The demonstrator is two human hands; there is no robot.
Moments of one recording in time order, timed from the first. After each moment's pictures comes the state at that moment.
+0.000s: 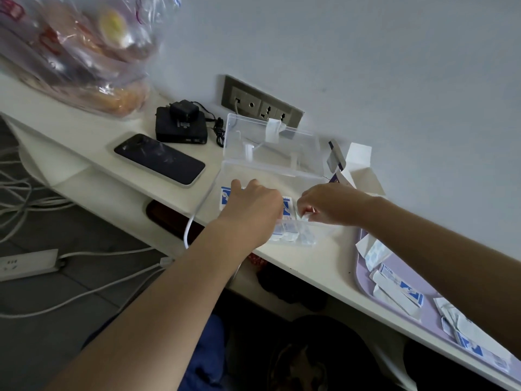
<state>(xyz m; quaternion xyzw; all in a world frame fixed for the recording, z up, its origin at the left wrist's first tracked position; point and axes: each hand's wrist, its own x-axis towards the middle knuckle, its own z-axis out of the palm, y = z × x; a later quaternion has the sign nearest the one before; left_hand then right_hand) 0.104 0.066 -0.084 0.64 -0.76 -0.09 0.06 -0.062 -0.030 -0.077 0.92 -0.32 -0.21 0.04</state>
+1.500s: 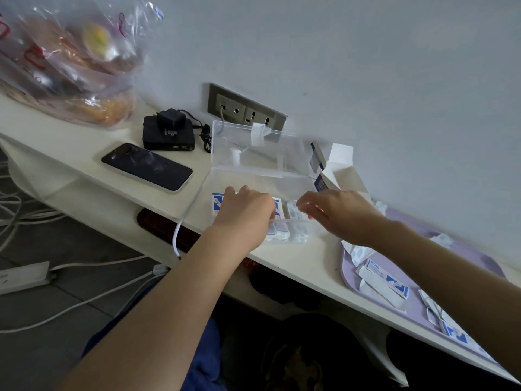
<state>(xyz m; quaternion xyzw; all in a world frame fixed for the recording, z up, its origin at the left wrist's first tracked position) 0.089 0.074 -0.074 0.66 -0.74 -0.10 0.07 -0.096 0.010 -0.067 0.92 -0.39 -0.01 0.05</state>
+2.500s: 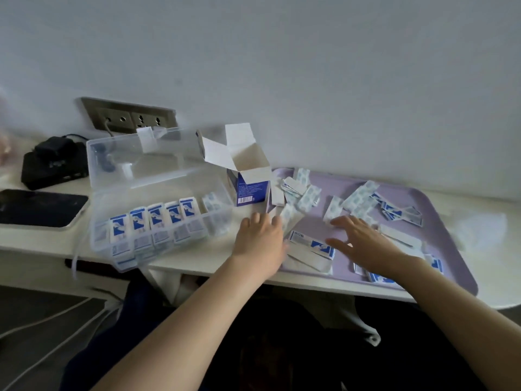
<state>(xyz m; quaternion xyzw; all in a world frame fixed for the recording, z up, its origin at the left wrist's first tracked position) -0.089 0.060 -0.121 0.55 -0.84 -0.05 0.00 -0.300 0.063 -0.131 0.72 -0.68 -0.01 -0.14</state>
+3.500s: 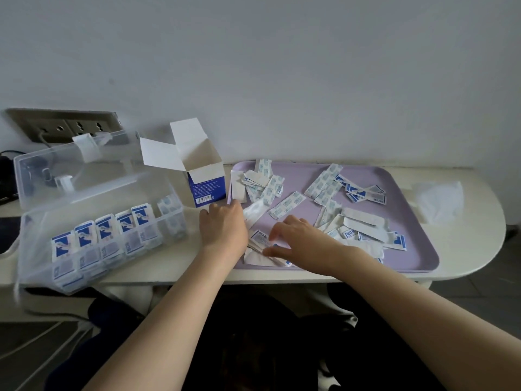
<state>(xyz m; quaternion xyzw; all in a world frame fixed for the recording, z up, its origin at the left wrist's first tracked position) -0.121 0.029 -0.138 0.64 -0.76 -0.02 0.06 -0.266 0.078 -0.121 0.75 -0.62 -0.01 -0.24</state>
